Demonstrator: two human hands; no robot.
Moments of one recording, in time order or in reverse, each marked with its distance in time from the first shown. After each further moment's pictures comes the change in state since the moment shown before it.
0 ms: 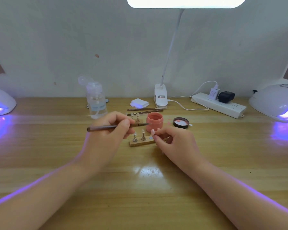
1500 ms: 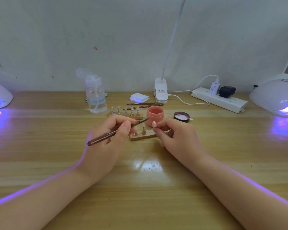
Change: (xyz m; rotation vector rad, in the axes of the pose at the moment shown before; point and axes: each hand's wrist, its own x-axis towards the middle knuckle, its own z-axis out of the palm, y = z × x) left_hand -0.023 -0.008 0.003 -0.033 -0.029 0.123; right_hand 0.000 0.000 0.001 0.021 0.026 -0.061
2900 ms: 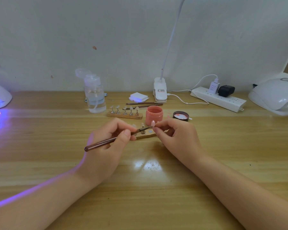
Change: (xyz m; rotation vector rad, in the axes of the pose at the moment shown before) left_hand -0.005 -0.004 -0.002 0.015 -0.064 0.014; right_hand 0.001 0.002 0.000 -0.025 0.034 -0.009
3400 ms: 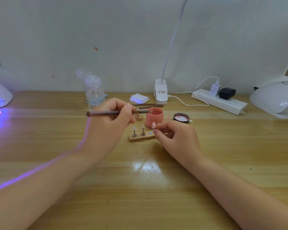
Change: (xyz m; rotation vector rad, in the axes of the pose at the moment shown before) left_hand 0.038 0.020 0.004 0.053 0.183 -0.092; right_hand 0.001 0.001 0.001 0.038 -0.006 0.011
